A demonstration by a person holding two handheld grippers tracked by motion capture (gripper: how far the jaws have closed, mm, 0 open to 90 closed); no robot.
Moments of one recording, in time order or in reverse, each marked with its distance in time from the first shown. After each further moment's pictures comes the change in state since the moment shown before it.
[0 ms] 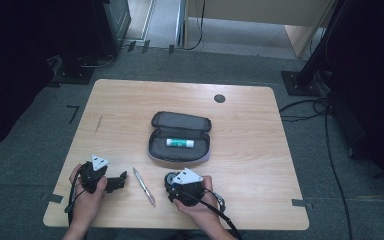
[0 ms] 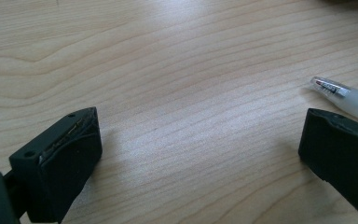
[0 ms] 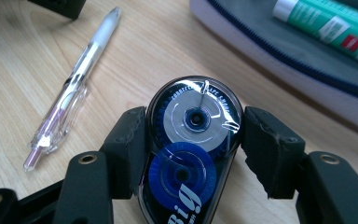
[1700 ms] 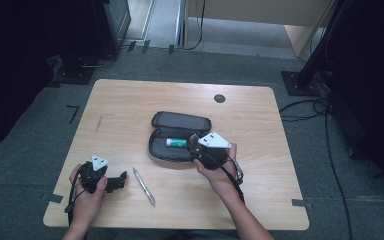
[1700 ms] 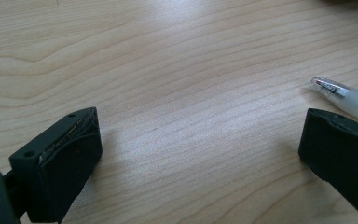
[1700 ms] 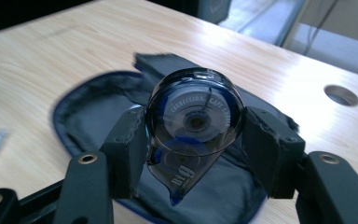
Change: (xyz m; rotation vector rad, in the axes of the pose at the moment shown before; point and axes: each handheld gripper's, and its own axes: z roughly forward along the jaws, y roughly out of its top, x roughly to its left) left arm 0.000 0.000 0.000 -0.001 0.000 -0.001; right arm -0.089 0.062 -0.032 -0.174 -0.188 0.063
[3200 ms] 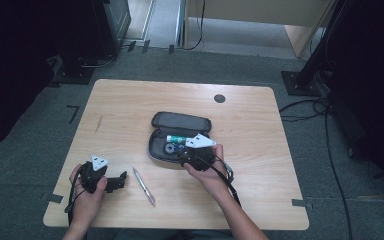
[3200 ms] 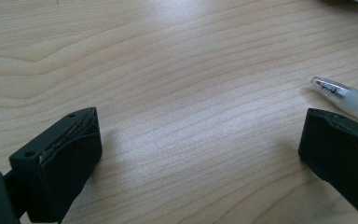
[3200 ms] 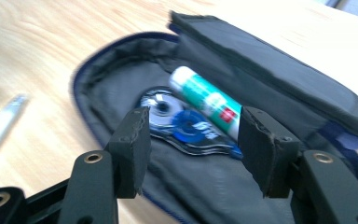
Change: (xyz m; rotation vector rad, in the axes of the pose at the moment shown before) left arm 0.000 0.000 0.000 0.000 0.000 0.000; right arm 0.022 -0.010 0.030 0.105 0.127 -0.033
